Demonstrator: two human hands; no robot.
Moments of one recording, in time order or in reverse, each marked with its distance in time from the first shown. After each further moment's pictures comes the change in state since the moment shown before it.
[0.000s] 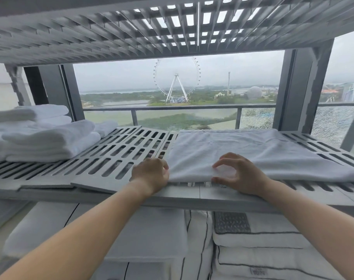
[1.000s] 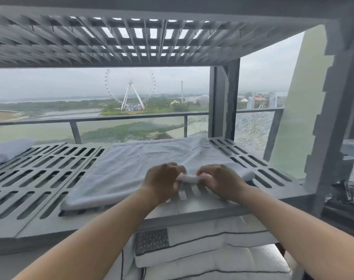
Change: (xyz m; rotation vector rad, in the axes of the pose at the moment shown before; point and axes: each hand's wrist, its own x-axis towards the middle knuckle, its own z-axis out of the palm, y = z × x) left_hand 0.037 0.216 0.056 -0.034 0.043 0.570; right_hand -0.082 0.100 -0.091 -0.223 0.110 0.123
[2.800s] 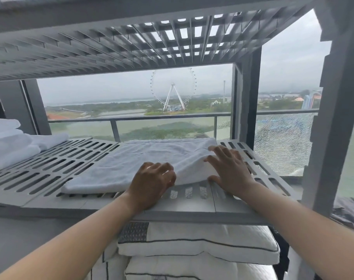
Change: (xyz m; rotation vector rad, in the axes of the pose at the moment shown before) left_hand -0.010 0.052 0.004 0.338 0.281 0.160; right_hand -0.001 0.084 -0.028 -0.303 0.134 -0.219
